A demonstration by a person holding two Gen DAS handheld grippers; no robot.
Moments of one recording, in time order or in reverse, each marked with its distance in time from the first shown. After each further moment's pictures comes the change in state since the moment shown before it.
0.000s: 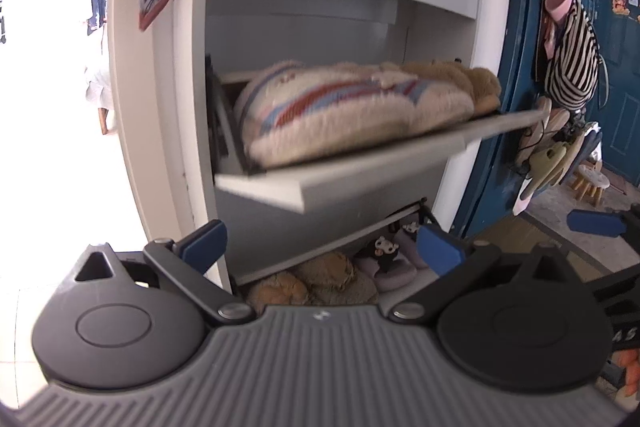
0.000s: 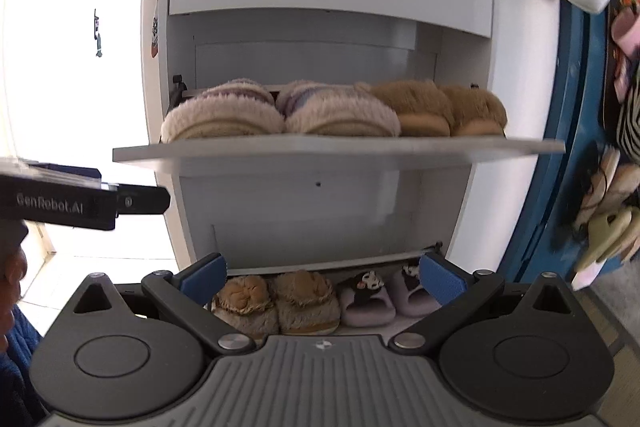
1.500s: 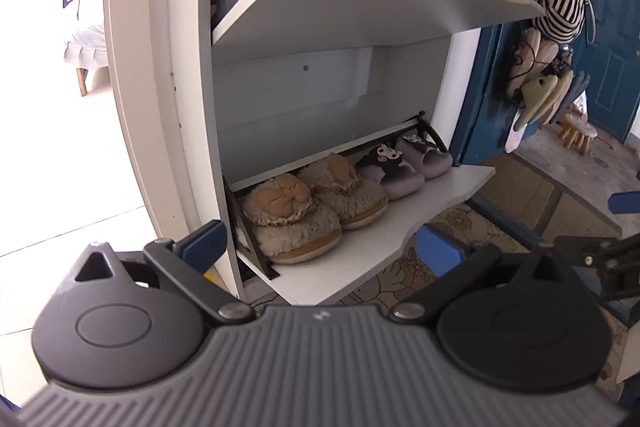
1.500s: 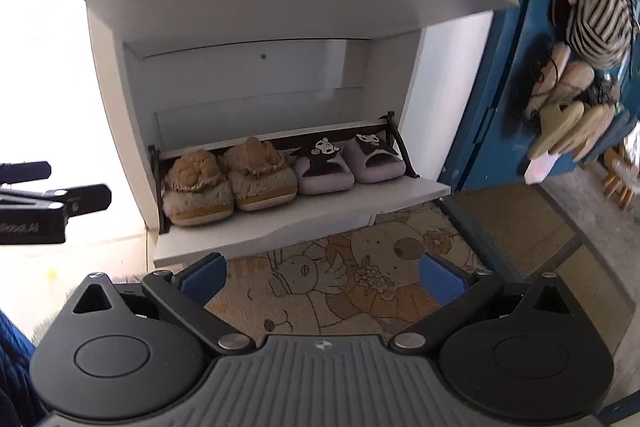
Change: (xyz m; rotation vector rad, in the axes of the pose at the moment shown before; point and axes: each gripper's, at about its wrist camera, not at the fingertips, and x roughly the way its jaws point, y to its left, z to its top) left arm 0.026 0.036 -0.096 0.020 0.108 -0.071; right arm 0.010 0.034 -0.079 0.008 0.285 -0.208
